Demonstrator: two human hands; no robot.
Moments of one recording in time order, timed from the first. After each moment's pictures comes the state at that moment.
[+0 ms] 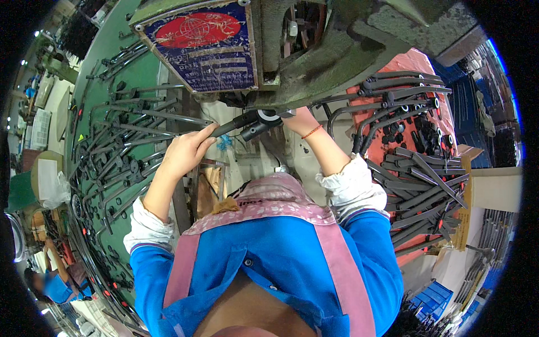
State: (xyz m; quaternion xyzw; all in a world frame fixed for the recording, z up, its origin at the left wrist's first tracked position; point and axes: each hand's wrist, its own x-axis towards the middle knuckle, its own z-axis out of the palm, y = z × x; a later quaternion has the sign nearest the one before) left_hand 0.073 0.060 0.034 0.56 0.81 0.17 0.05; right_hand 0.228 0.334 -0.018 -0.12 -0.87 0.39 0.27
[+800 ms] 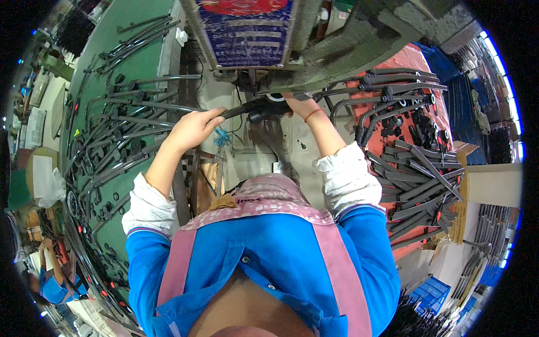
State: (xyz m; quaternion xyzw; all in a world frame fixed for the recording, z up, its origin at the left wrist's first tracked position) left_hand 0.046 0.074 0.023 0.54 0.81 0.18 0.16; right_hand 0.201 0.346 -0.030 -0.33 -0.81 0.49 -0.01
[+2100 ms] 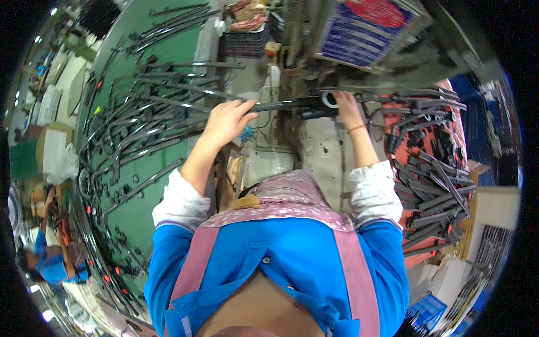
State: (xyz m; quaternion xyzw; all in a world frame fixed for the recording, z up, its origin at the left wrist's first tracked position) left_hand 0.033 0.026 -0.010 0.57 0.79 0.22 -0.06; right_hand 0.232 0.370 -0.107 -0.18 -0.89 0.33 0.27
